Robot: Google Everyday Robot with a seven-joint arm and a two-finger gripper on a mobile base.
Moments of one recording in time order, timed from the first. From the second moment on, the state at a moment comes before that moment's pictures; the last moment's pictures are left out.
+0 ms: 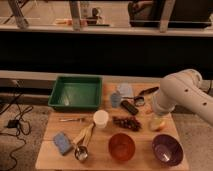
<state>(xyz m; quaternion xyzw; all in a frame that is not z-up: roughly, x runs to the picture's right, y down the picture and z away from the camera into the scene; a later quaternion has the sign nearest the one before) 0.209 0.115 0.667 -0.26 -0.07 -0.02 0.96</state>
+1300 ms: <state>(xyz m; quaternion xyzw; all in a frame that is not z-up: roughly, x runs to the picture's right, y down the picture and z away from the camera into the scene) 0.156 0.136 0.665 -0.26 -0.11 -0.05 0.96</state>
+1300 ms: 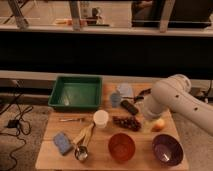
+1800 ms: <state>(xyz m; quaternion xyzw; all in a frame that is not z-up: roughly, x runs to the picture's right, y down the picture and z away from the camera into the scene) 0.096 0.131 0.681 -0.24 -0.13 -0.09 0.96</state>
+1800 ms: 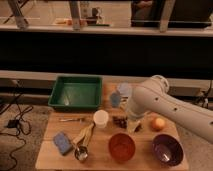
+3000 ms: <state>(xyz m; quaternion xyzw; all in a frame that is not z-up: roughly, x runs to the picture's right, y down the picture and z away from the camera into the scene) 0.081 0.142 0.776 -0.23 -0.13 -0.13 0.96</state>
